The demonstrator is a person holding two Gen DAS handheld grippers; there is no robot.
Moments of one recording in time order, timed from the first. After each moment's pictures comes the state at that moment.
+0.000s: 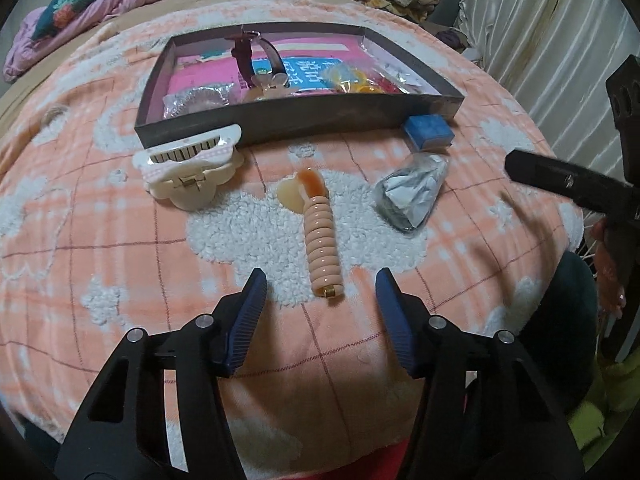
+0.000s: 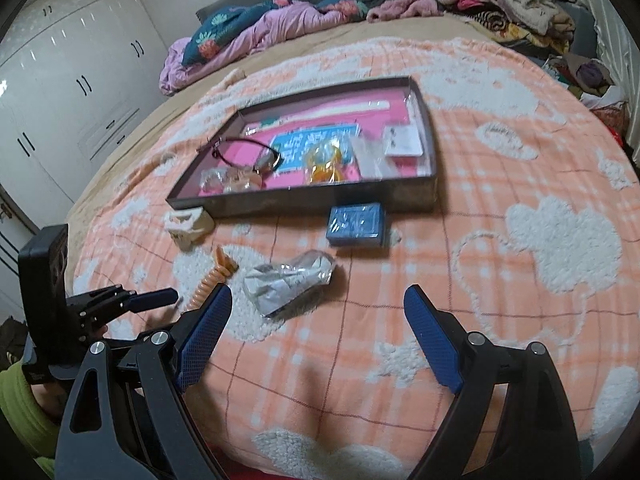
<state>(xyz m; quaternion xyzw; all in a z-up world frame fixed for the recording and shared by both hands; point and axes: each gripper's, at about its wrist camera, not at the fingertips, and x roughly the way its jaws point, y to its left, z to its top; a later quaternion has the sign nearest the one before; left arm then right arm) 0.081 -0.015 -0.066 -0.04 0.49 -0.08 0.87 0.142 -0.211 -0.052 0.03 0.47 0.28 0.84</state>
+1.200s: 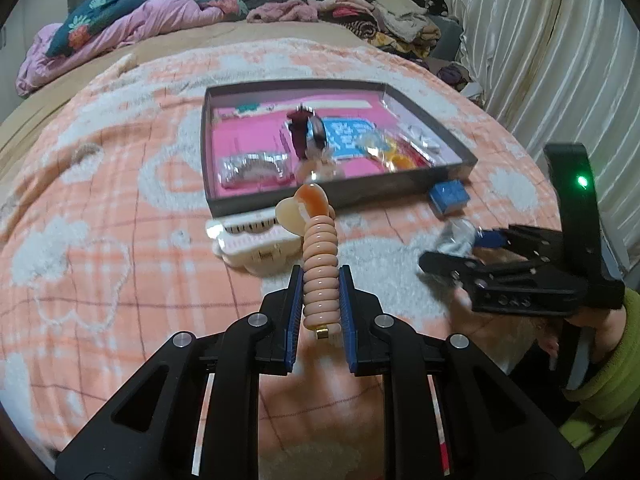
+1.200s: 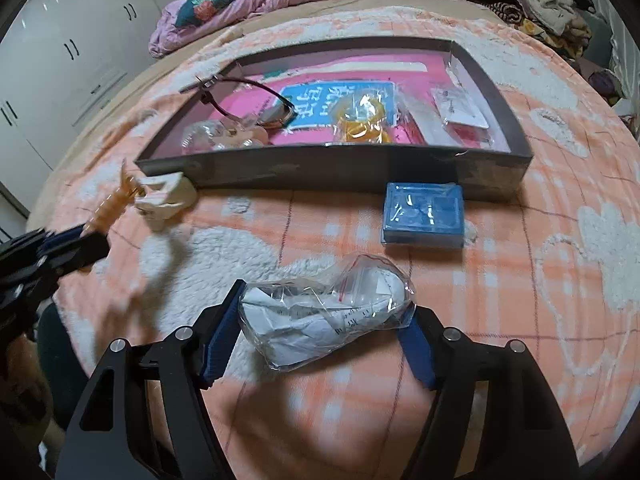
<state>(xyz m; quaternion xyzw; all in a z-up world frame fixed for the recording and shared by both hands) 0.090 0.027 -0.024 -0.05 0.43 -0.07 0.90 0.157 -0.153 -0.091 -0.02 0.50 0.27 0.82</state>
